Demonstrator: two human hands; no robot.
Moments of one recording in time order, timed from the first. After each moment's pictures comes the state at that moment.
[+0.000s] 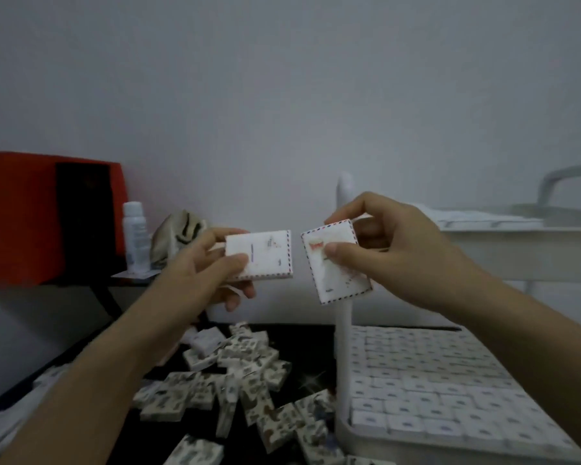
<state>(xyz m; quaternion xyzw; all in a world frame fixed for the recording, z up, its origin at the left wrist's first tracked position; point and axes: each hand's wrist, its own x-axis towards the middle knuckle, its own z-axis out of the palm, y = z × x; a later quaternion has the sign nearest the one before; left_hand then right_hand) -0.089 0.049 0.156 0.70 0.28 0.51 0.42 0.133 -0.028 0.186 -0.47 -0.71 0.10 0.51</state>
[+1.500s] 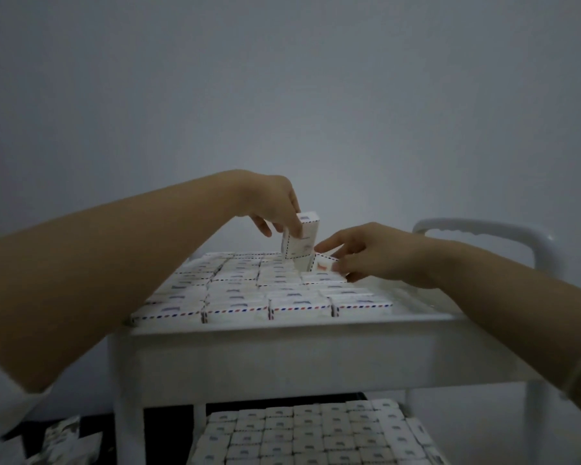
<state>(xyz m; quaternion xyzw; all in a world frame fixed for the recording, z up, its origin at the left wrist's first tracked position) 0.234 0.167 0.314 0.92 0.33 0.17 0.12 0.368 0.042 0.247 -0.68 -0.62 0.15 0.36</state>
